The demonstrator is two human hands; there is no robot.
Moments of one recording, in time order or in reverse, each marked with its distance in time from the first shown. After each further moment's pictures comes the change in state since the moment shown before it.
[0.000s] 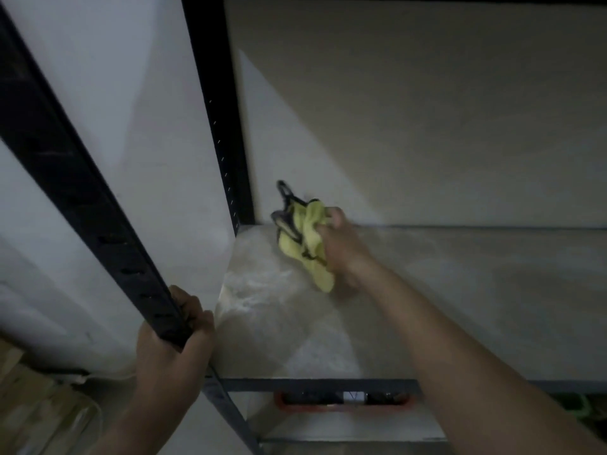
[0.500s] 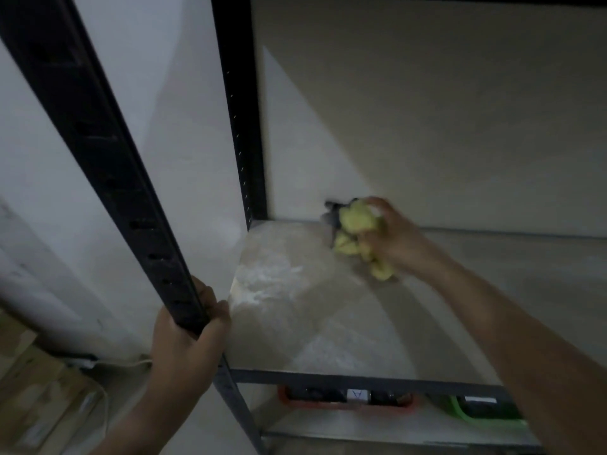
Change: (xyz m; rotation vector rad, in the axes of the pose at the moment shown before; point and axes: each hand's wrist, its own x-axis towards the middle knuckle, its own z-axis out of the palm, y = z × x) left_hand 0.000 -0.005 -0.010 -0.036 -0.033 -0.032; right_hand -0.015 -0.004 -0.072 -0.463 -0.017 -0.172
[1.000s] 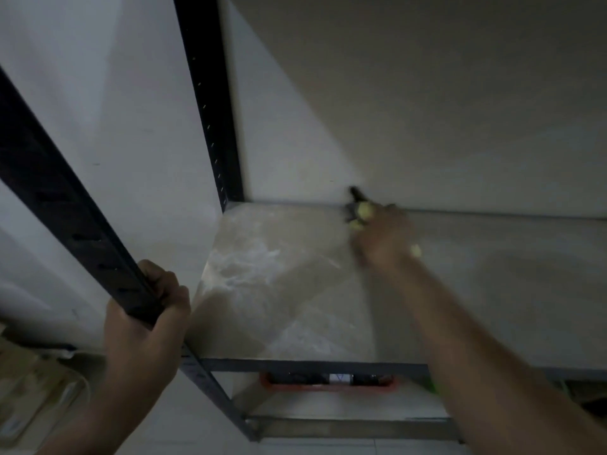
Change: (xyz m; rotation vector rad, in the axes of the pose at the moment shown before) left_hand -0.003 0.000 0.014 0.014 0.068 0.065; right_hand 0.021 0.052 0.031 -0.430 0.236 0.211
